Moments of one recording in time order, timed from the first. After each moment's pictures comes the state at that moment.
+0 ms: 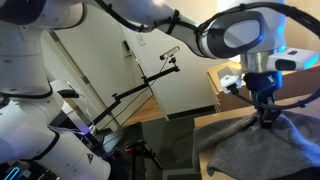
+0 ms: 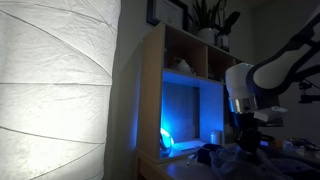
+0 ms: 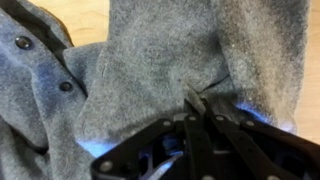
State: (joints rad) arm -0.03 0.58 -0.14 -1.78 -0.10 2.29 0.36
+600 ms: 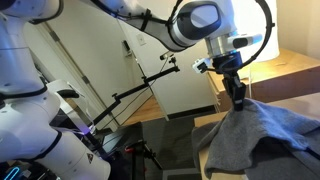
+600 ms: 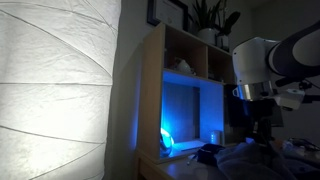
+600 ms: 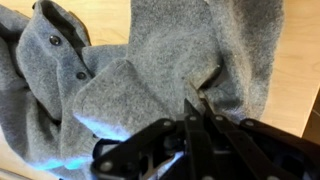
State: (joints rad) arm 0.11 0.40 -0.14 -1.96 -0.30 2.25 0.42
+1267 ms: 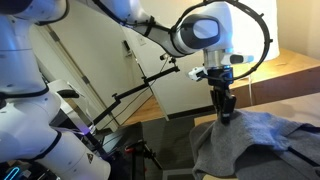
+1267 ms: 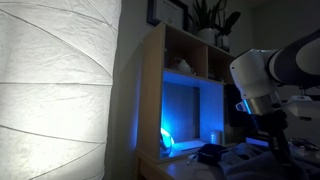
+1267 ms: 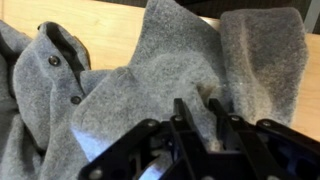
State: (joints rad) arm 0.09 0.45 -0.09 -1.95 -0.28 2.10 0.30
